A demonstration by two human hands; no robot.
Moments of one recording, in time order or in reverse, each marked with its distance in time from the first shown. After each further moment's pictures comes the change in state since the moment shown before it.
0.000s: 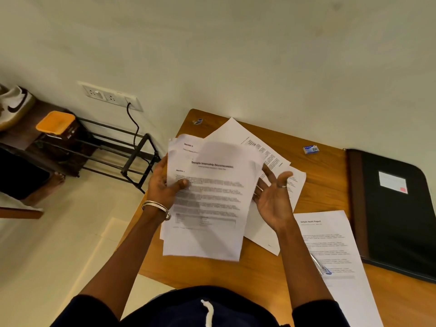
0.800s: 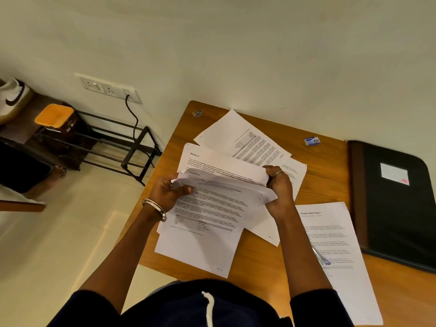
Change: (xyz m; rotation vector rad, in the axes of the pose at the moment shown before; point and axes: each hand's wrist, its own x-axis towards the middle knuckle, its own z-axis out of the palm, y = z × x) left_hand -0.014 -0.009 -0.007 0.256 -0.262 -0.011; right_hand 0.009 -0.004 0.002 -0.024 0.289 0.104
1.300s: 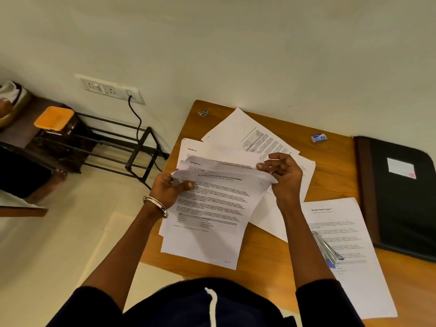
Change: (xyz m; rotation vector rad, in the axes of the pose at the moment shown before) left_hand 0.010 -0.011 -0.035 -0.086 0.033 -0.043; right_hand -0.012 0.009 0.025 -0.343 -0.023 -0.561
